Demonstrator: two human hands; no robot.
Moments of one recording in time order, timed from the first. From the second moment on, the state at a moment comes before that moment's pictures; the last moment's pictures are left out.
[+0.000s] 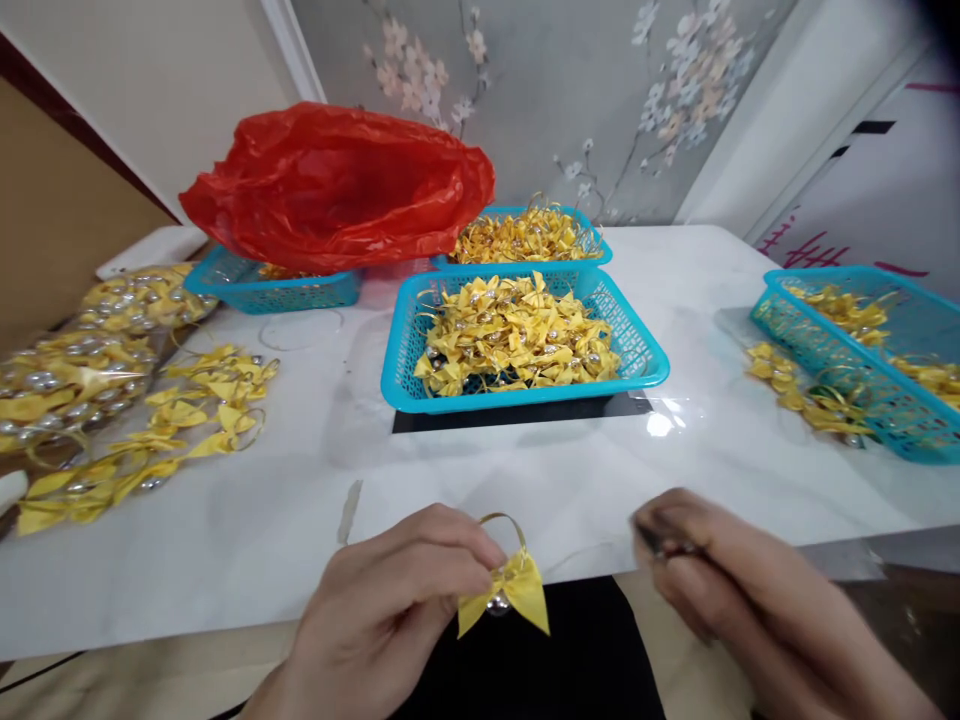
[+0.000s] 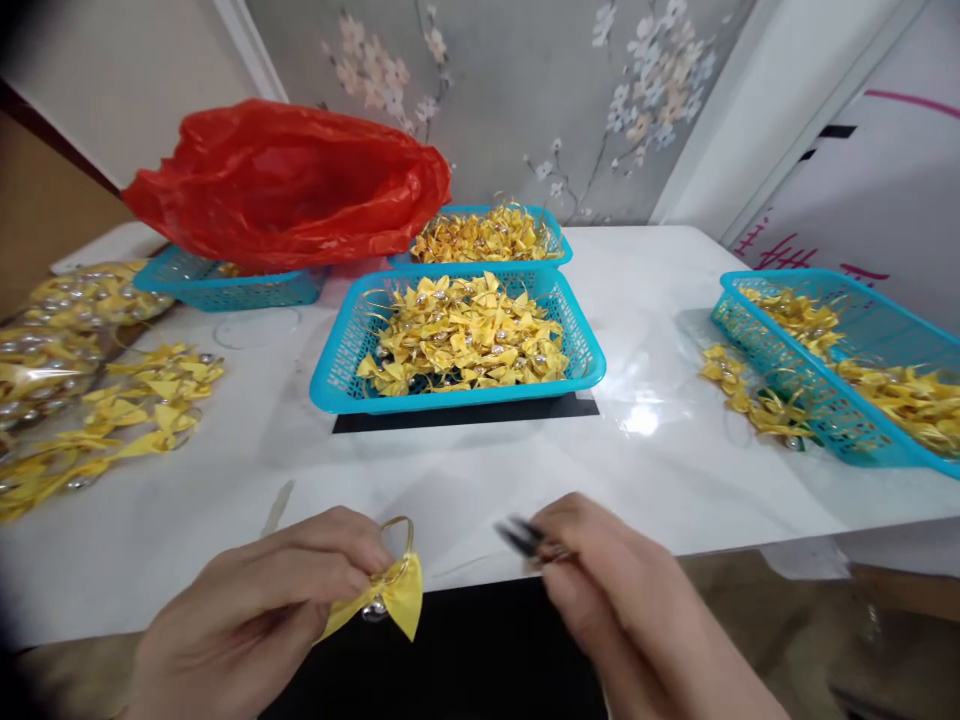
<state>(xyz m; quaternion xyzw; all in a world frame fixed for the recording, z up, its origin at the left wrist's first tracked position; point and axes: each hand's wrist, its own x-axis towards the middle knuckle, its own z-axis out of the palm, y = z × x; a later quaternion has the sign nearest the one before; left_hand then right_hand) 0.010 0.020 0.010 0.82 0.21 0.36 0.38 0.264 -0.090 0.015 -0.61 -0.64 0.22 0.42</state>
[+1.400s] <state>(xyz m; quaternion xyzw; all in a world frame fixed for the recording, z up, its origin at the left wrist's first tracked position) 0.005 0.001 0.016 0.60 0.31 0.33 0.66 0.224 -0.061 0.019 -0.43 -0.83 -0.06 0.35</state>
